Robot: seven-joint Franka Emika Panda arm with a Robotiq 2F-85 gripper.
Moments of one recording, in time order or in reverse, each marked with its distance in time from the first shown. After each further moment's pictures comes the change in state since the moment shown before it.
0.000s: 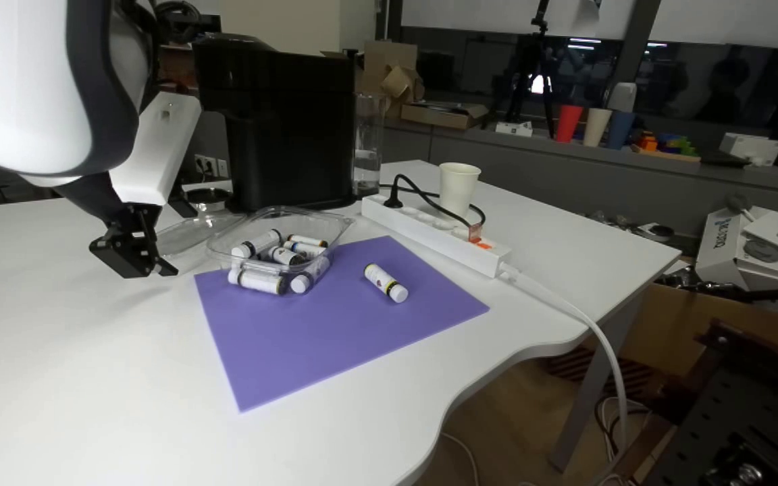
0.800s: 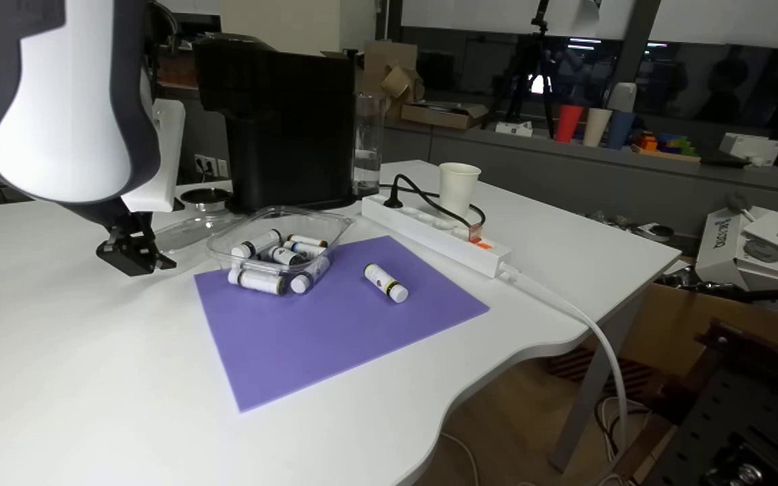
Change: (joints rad) arm 0.031 0.076 -0.035 0.093 -0.168 0.022 0.033
